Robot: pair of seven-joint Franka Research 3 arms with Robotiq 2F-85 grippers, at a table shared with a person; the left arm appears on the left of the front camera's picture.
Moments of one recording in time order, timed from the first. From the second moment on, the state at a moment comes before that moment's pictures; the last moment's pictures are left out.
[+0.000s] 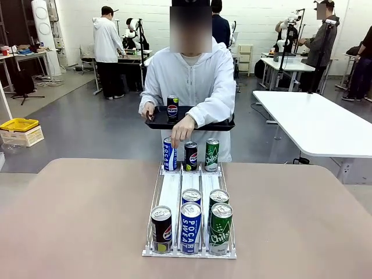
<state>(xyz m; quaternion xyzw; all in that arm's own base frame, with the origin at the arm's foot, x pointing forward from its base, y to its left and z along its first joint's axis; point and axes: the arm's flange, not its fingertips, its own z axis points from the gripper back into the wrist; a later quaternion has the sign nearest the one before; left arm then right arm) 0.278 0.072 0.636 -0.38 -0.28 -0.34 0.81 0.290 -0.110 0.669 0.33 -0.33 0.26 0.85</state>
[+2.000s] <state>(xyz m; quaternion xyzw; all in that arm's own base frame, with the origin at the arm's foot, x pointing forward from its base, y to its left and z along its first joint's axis) 0.277 0.070 0.636 -0.38 -0.28 -0.34 0.81 0.290 -0.110 0.669 0.33 -0.33 0.26 0.85</state>
